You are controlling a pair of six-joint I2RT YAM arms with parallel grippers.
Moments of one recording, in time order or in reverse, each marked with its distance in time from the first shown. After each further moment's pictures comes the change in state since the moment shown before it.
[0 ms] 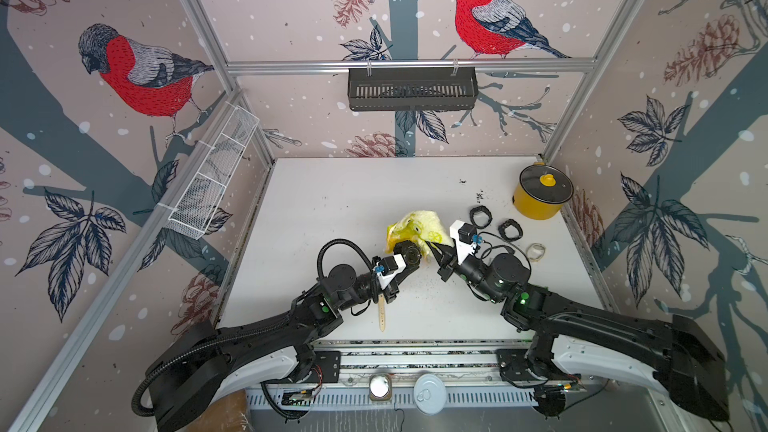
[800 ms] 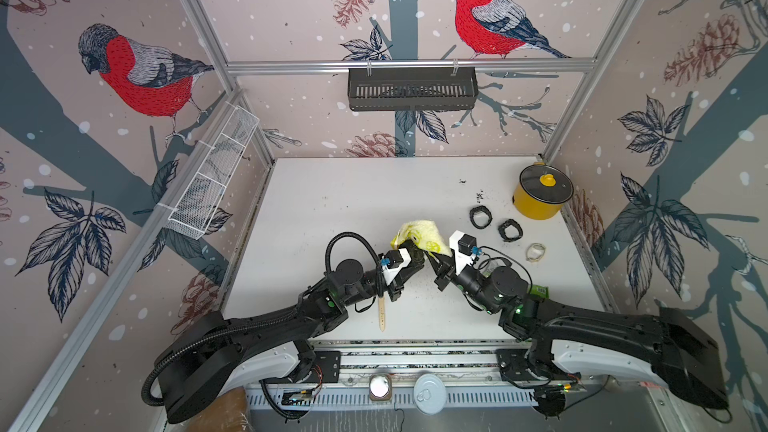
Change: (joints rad) left arm 0.000 0.079 0.049 0.010 0.012 -0.080; right arm 0.069 -0.026 -0.091 0.134 0.069 0.035
